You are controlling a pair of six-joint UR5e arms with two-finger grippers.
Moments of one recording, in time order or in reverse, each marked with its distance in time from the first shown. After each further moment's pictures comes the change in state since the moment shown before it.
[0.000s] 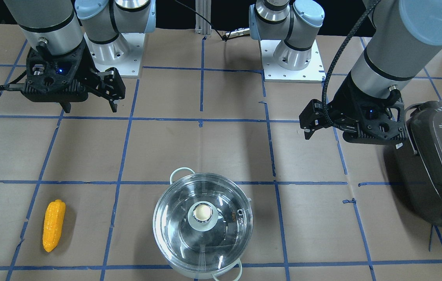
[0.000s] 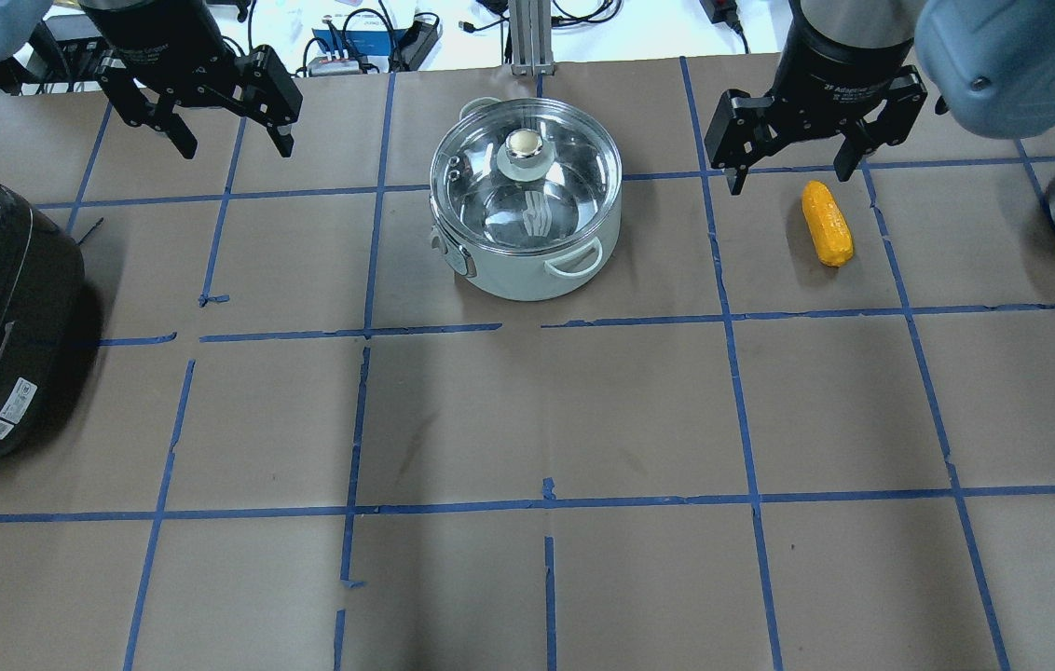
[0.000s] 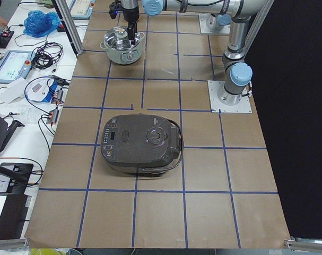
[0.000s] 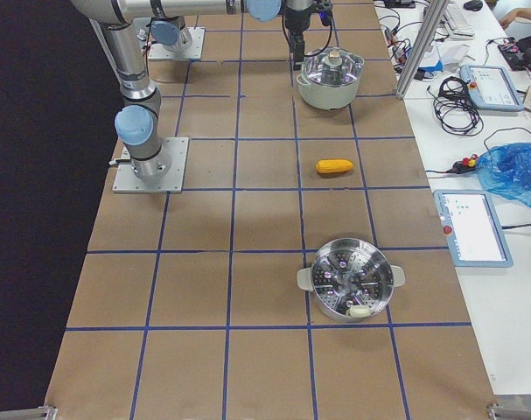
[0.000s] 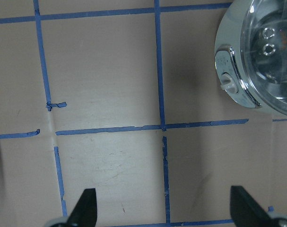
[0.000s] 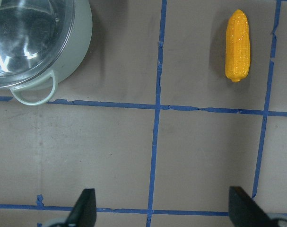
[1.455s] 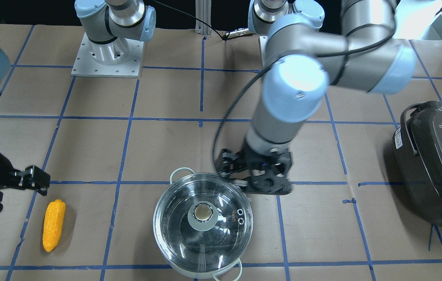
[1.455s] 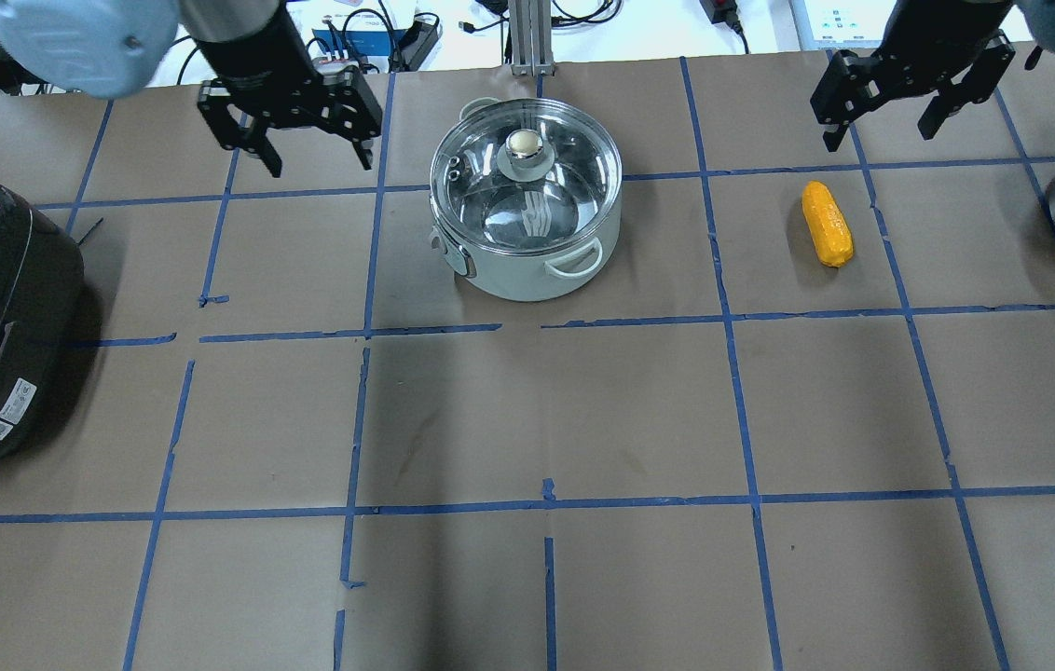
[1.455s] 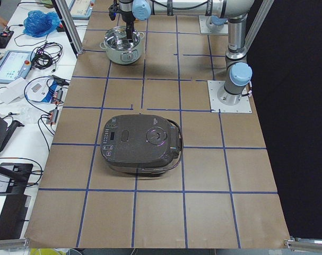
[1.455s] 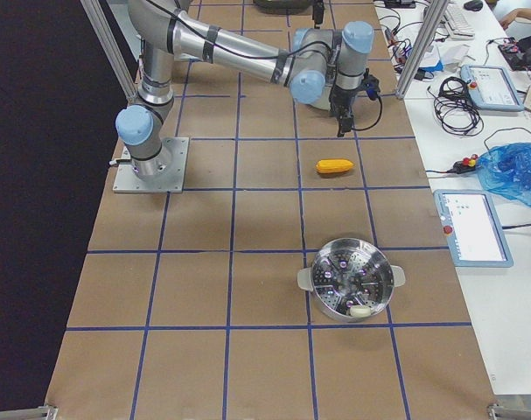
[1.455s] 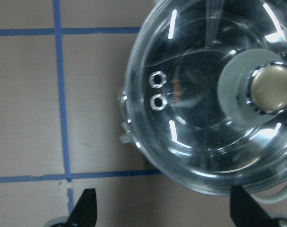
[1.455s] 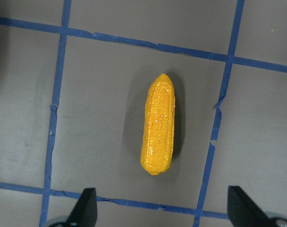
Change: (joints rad) left arm -0.254 -0.251 0.054 0.252 -0.057 -0.292; right arm -0.275 0.360 -0.067 -0.283 0.021 -0.374
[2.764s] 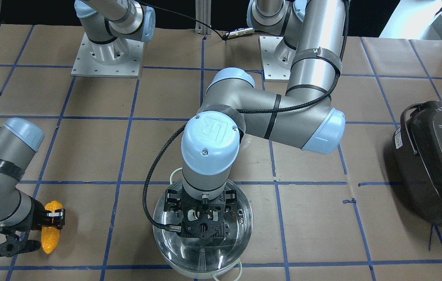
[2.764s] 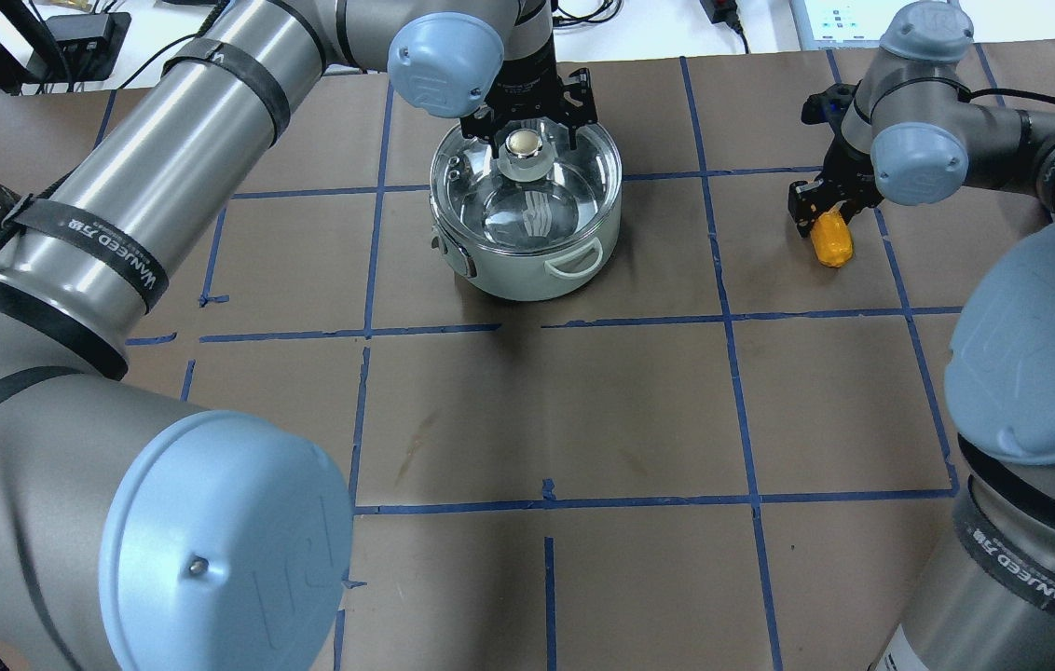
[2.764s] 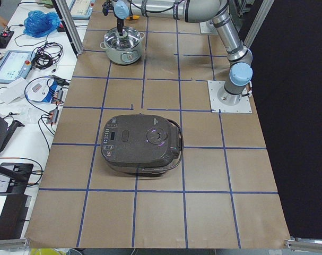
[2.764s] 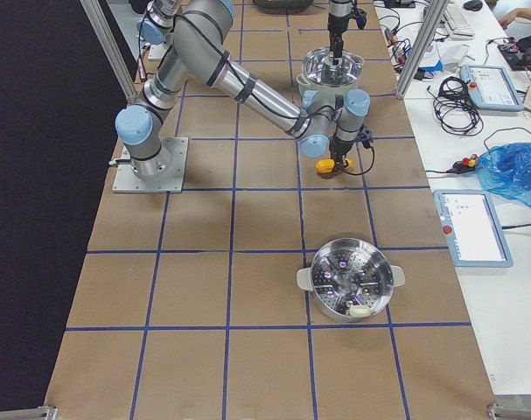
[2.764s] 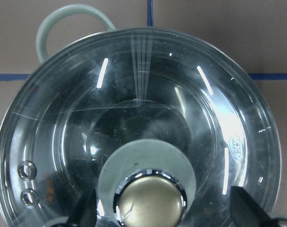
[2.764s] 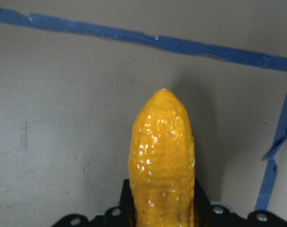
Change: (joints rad) left arm -0.094 -0.221 0.231 0.031 0.018 -0.115; right arm -0.006 0.190 0.066 -0.248 0.002 -0.001
